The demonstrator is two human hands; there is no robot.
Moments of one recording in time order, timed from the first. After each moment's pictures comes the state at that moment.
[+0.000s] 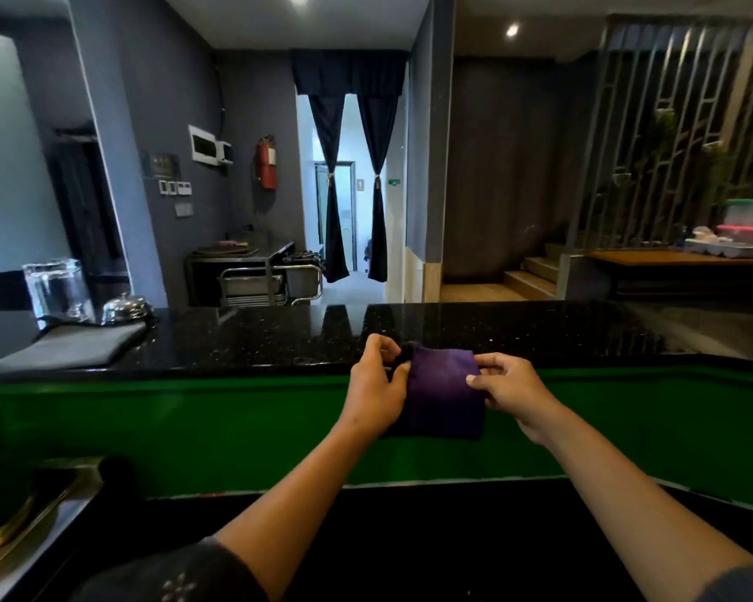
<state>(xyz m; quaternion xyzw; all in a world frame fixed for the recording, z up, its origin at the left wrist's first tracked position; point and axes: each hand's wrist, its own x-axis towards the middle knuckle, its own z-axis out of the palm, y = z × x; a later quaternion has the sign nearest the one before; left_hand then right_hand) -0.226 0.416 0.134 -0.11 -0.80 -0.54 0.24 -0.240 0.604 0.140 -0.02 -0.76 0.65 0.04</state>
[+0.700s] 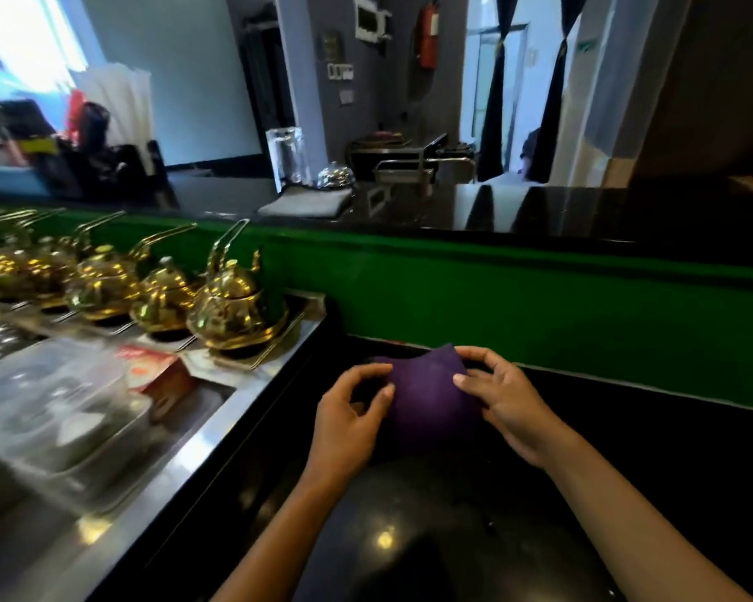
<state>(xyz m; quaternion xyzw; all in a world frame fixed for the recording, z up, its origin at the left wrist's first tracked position) -0.008 0.217 0.009 0.09 -0.76 -0.59 0.27 -0.114 0.385 0.022 0.14 -0.59 0.76 -0.22</state>
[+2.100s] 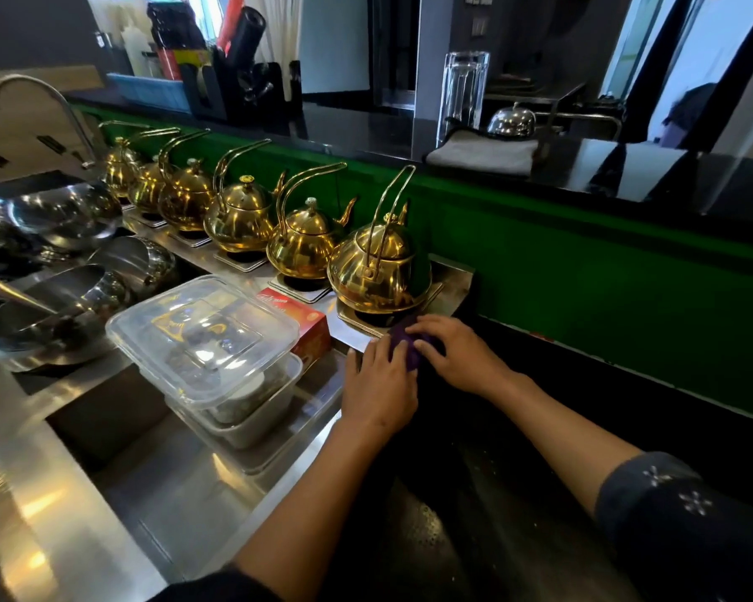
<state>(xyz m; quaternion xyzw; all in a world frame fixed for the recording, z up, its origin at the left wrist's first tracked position) -0.003 0.037 -0.023 0.25 -0.96 -0.12 0.08 -0.151 0.114 -0.037 0.51 -0.80 0.30 -0.03</state>
